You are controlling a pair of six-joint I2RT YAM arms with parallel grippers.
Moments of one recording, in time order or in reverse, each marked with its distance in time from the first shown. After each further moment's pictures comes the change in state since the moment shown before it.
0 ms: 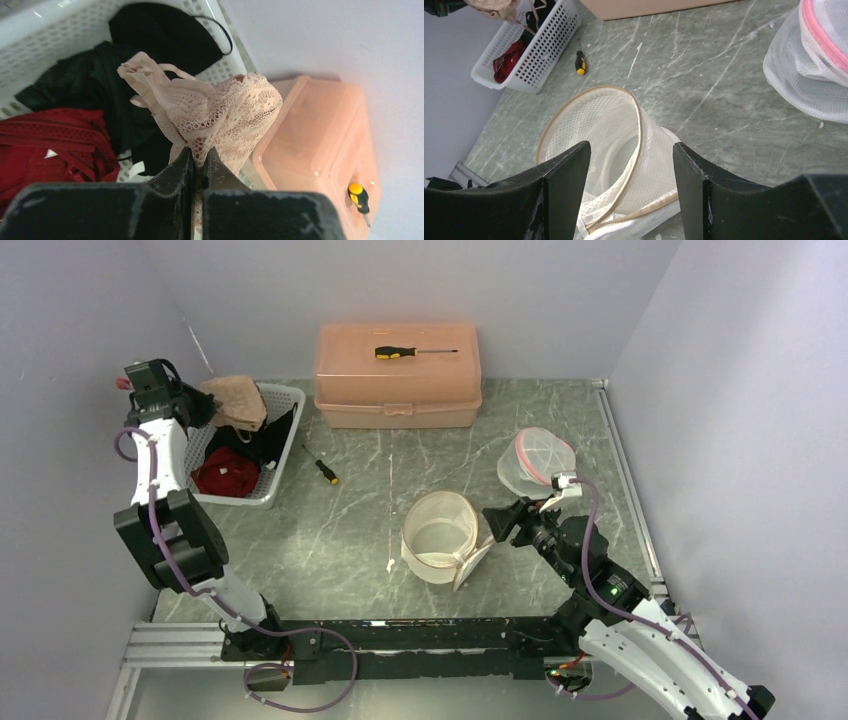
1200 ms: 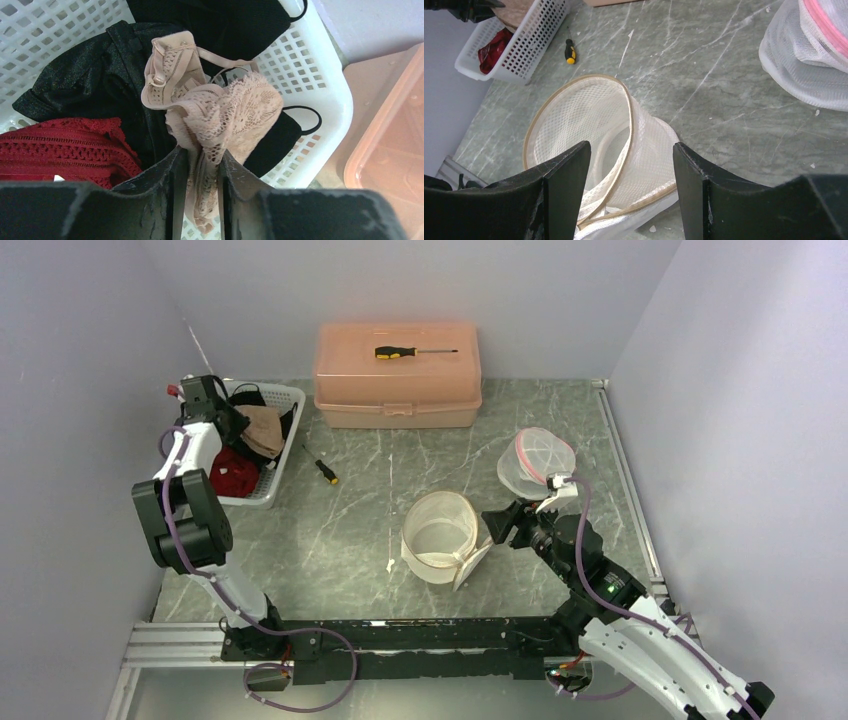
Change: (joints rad) left arm -0.142 0.119 -0.153 0.156 -0.192 0.180; right arm 0.000 0.023 -0.007 -0.029 0.001 0.004
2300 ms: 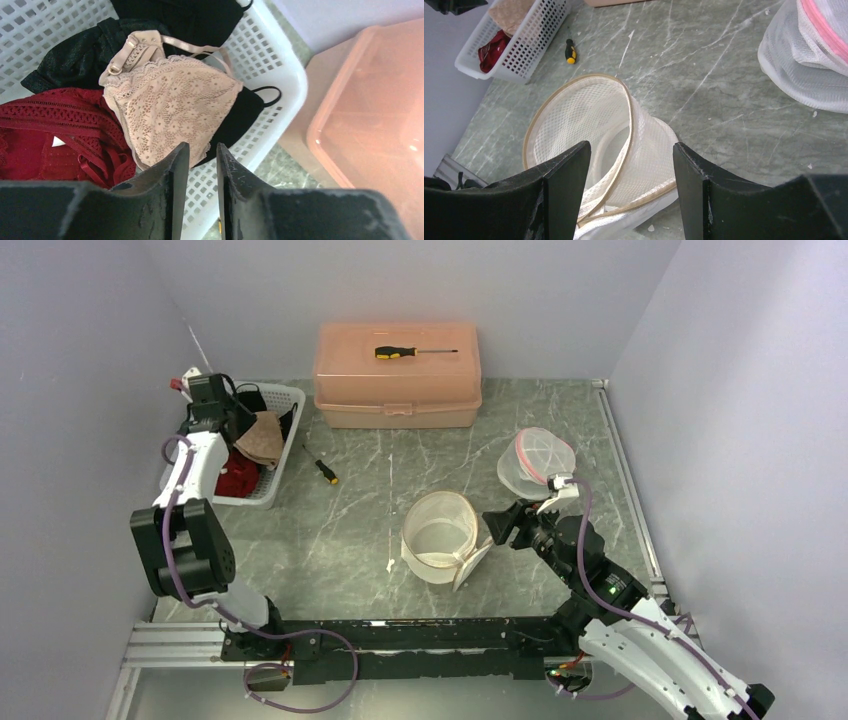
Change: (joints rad) left arm -0.066 -0.194 -0.087 -0.004 -0.068 -0.009; right arm 0.000 -0.014 0.000 -0.008 -0.002 -0.012
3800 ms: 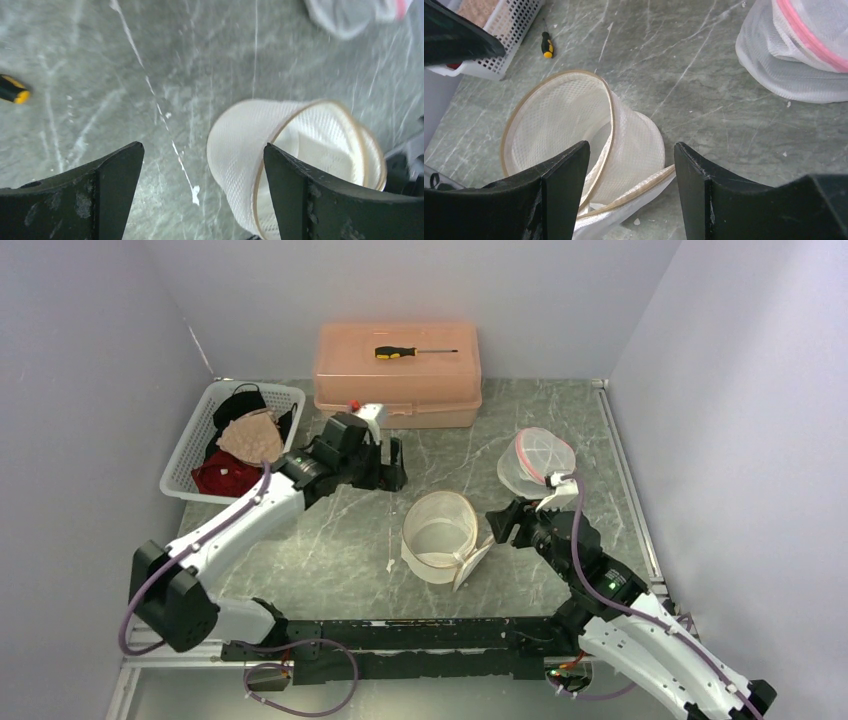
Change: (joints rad) left arm -0.828 -0.271 -0.112 -0.209 0.058 0.141; right arm 0.000 0.051 0.037 -0.059 0.043 -0.021
